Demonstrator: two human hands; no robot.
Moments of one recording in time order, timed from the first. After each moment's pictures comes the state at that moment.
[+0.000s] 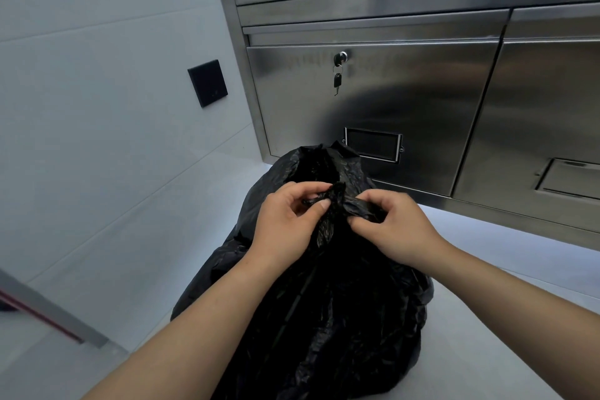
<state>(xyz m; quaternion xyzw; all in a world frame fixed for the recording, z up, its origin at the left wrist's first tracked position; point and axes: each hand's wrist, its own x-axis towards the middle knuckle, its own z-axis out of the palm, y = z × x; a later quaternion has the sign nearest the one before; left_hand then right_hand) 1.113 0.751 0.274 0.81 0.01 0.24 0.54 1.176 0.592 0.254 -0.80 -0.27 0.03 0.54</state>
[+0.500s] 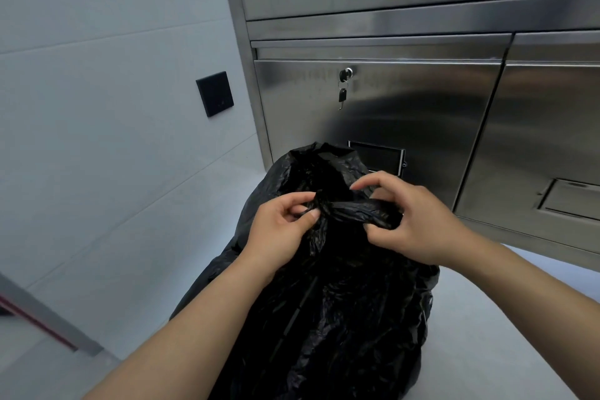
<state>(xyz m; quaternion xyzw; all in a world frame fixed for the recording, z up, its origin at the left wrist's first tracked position) 1.120 0.767 0.268 0.76 0.10 0.18 0.62 1.187 0.573 0.291 -0.81 -0.42 -0.02 0.41</state>
